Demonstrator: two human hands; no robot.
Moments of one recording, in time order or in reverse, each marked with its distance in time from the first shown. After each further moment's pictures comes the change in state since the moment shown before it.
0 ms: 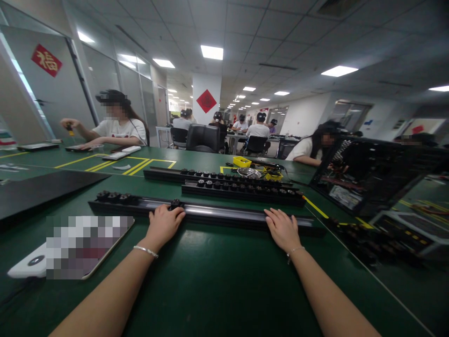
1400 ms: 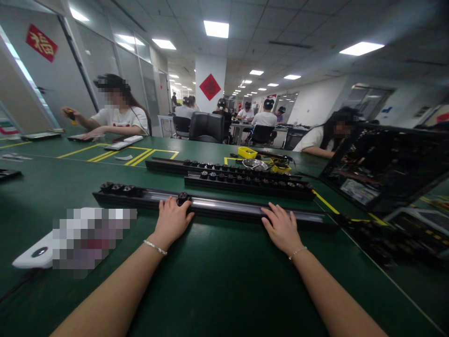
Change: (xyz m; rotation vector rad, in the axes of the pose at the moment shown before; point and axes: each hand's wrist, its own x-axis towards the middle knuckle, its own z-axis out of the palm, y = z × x) left_hand -0.011 0.018 0.004 0.137 0.145 0.137; right_hand -0.012 -0.022 0.008 -0.040 -0.001 -0.141
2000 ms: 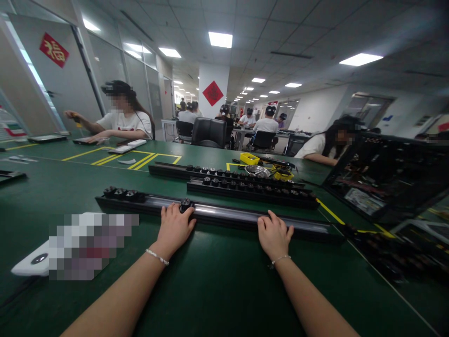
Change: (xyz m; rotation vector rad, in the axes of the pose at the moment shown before) left_hand -0.002 0.003 0.000 -0.056 0.011 -0.036; right_hand 0.010 -0.047 0.005 0.148 0.107 0.290
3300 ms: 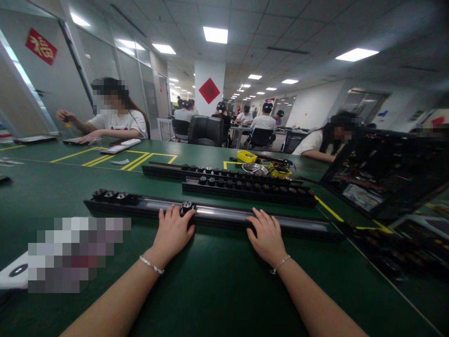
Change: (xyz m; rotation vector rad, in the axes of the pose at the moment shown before) left_hand -0.002 0.008 0.002 -0.035 -0.017 0.067; right_hand -0.003 0.004 0.005 -0.043 -0.037 -0.407
